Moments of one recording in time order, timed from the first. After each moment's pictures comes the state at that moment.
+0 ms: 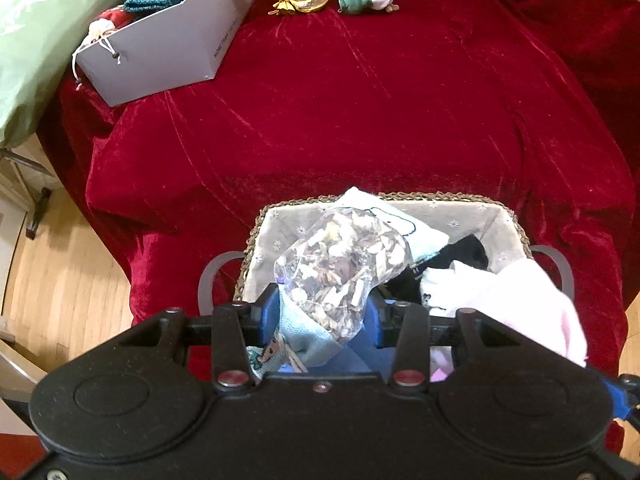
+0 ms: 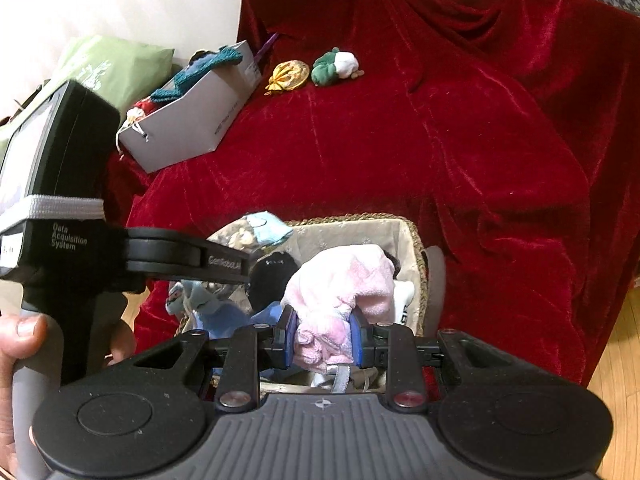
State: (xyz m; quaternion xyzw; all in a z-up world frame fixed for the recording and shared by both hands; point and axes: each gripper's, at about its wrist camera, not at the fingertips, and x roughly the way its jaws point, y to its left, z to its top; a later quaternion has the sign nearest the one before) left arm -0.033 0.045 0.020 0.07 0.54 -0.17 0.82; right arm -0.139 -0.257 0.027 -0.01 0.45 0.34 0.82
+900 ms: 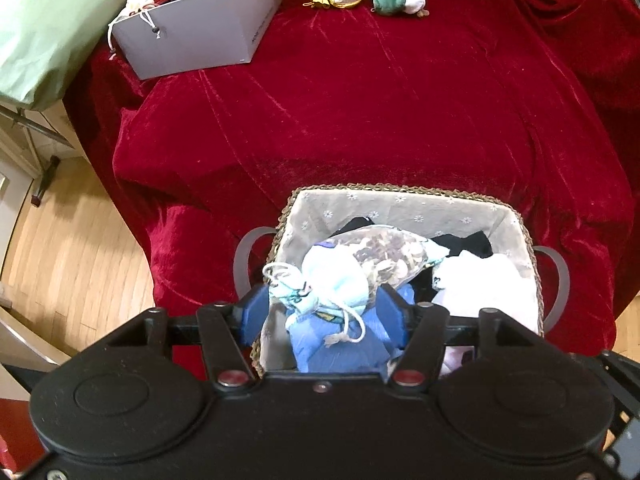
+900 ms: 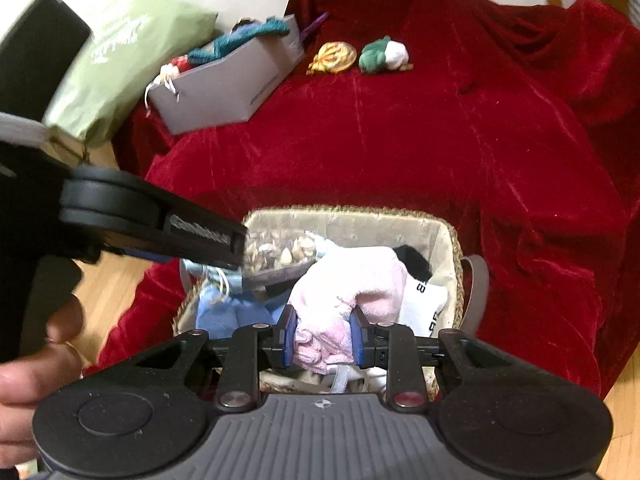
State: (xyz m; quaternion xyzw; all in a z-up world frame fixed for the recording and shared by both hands) left arm -0.036 0.075 0.035 0.03 0.56 -0.15 0.81; right arm -0.143 -0.234 0.015 -0.07 0.45 0.38 0.81
